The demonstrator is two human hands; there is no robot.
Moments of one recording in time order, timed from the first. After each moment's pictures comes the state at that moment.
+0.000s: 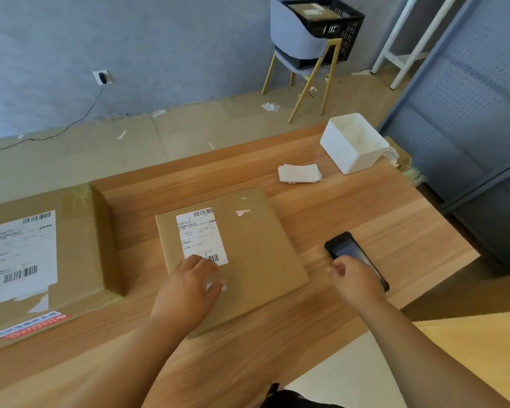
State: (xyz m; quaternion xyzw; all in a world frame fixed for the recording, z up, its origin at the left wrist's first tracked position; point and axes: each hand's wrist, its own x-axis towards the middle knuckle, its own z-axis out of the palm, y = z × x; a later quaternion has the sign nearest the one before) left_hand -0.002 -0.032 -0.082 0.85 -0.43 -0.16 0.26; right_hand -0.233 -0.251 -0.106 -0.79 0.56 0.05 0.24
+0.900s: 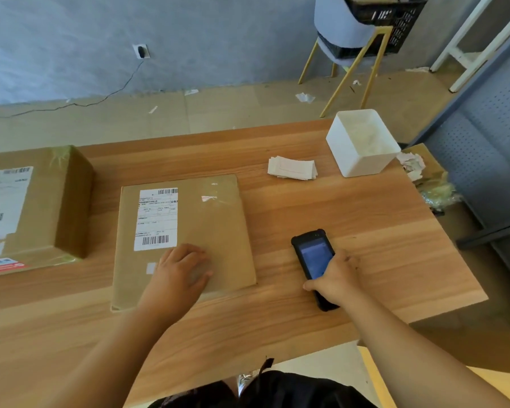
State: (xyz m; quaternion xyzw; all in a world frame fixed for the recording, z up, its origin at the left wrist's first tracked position) left_hand -0.086 -0.095 -0.097 0.88 -0.38 -0.12 0.27; right_hand -0.264 -0.346 -0.143 -0.77 0.54 0.15 0.30
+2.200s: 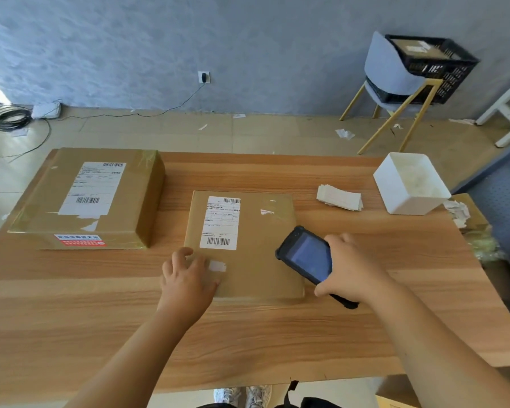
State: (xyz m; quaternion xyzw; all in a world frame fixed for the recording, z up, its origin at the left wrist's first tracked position) left_hand -0.068 -0.026 -0.105 0.96 -0.16 -0.12 0.22; right_hand -0.182 -0.278 -0.010 -0.93 0.27 0.20 0.15
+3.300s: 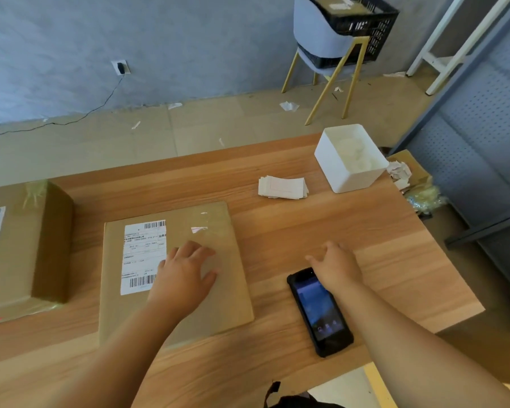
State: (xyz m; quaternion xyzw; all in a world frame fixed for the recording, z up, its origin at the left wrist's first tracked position) left_hand -0.042 -0.148 -0.089 0.89 -0.40 -0.14 0.17; right_hand -0.221 -0.382 -0.129 -0.81 0.54 0.07 0.22
